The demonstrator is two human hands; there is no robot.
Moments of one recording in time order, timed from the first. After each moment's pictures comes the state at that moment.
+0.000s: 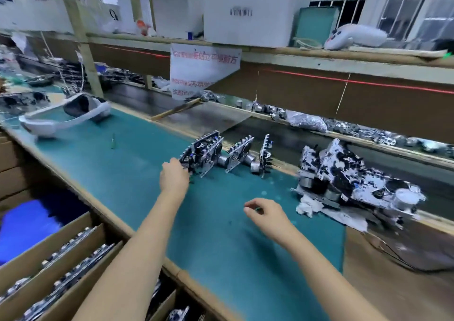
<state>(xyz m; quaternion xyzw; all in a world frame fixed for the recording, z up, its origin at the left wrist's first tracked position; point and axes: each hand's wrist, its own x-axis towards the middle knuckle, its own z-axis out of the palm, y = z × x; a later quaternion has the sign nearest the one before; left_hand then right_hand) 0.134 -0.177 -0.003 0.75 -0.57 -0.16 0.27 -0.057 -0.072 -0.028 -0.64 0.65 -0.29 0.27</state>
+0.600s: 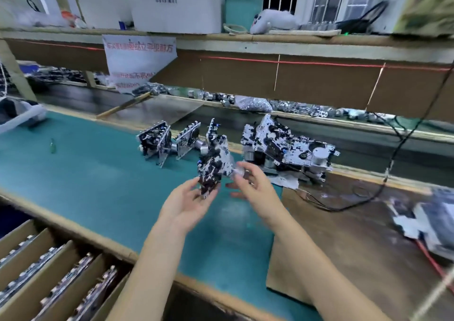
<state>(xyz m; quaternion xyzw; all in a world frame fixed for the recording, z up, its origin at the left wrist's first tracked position) 0.036 -0.041 0.000 0.33 -0.12 -0.83 0.43 -0.108 0.005 -0.008 -0.48 0.50 -0.59 0.41</state>
